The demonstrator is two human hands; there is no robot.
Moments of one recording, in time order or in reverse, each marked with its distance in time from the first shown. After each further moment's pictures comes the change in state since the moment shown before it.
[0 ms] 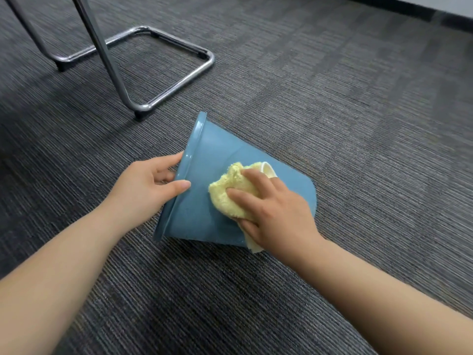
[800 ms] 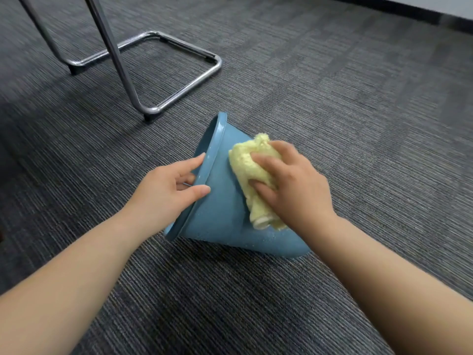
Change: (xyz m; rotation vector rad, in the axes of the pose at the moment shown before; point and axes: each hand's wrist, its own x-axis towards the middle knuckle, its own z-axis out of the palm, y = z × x) left_hand -0.003 0.006 0.011 -0.022 -0.016 0.023; right_hand 0.024 0.011 -0.014 0.084 0.146 0.233
